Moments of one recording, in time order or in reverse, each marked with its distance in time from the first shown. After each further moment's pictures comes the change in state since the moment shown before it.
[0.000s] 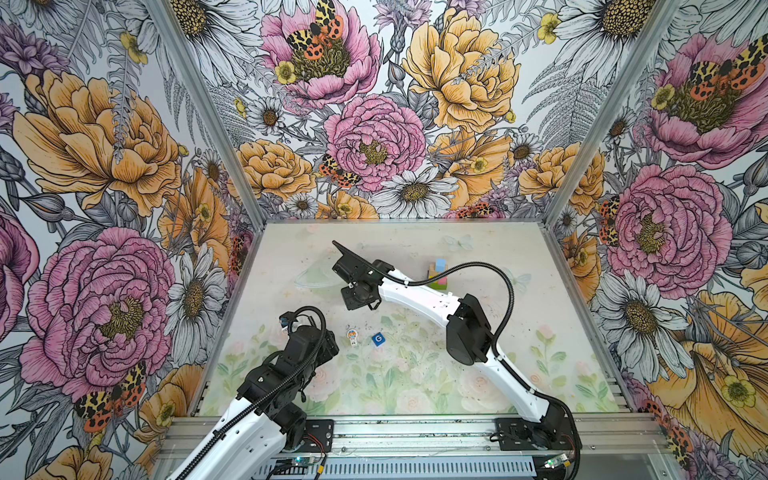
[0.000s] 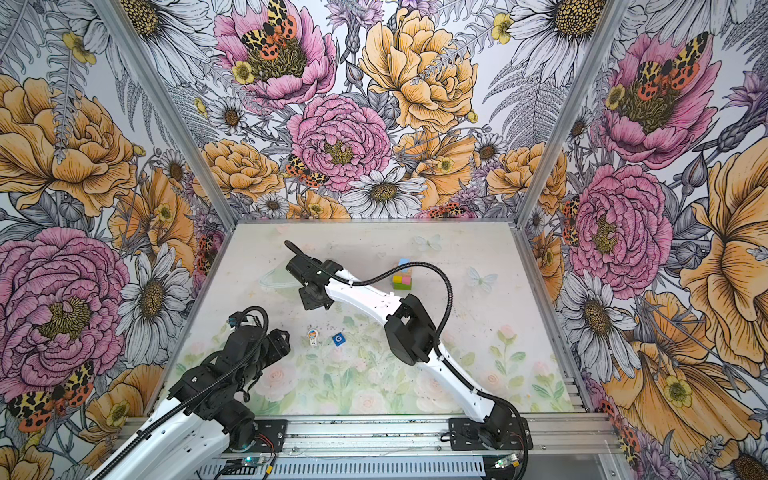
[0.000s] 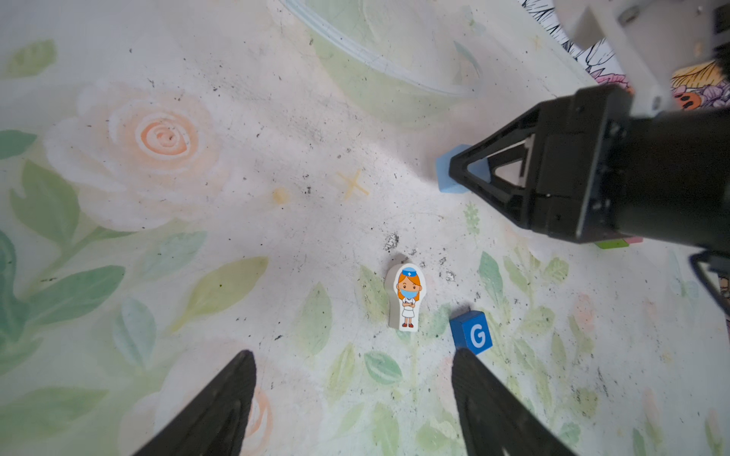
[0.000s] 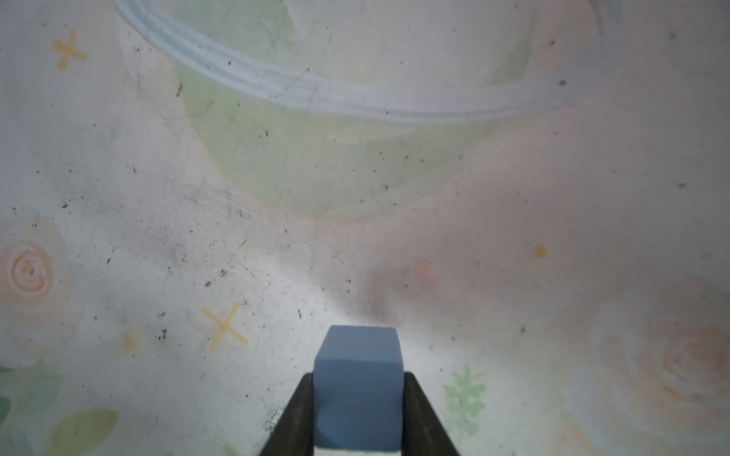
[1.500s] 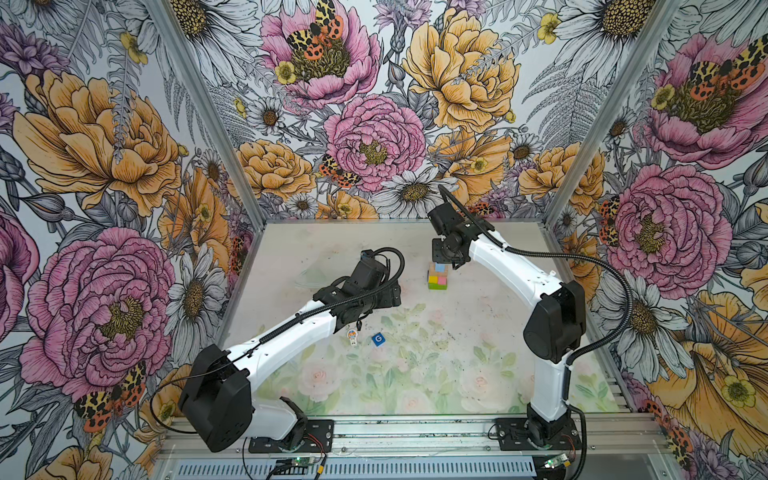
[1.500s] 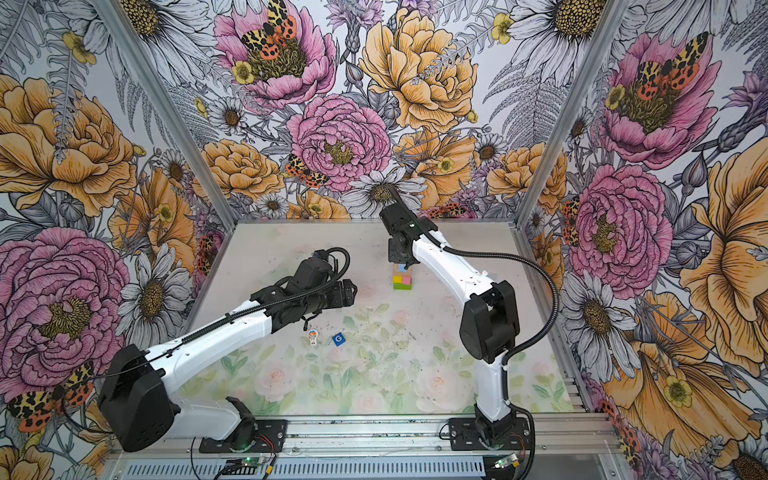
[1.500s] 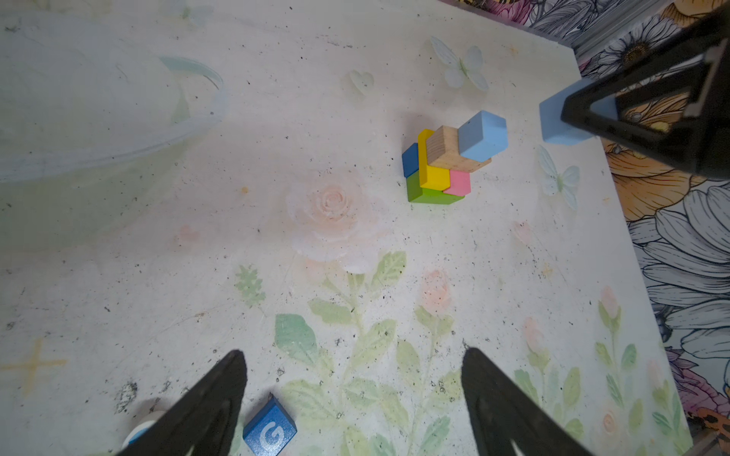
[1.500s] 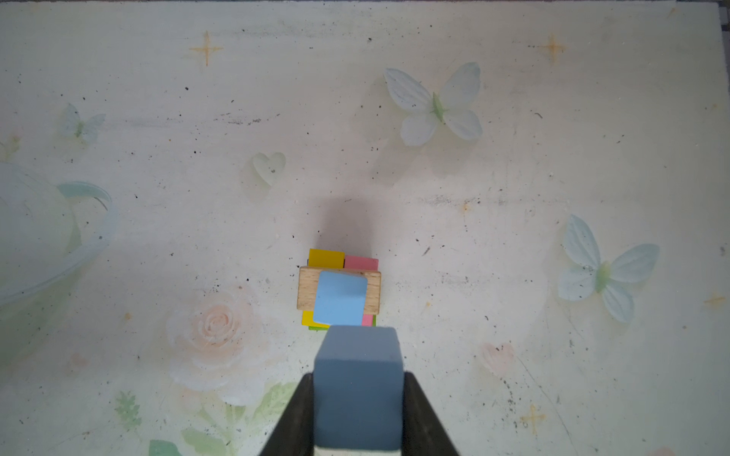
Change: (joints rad) left arm -0.138 0.840 0.572 0.311 0.204 0.262; right arm -0.410 -0.534 -0.500 -0.021 0.183 0.037
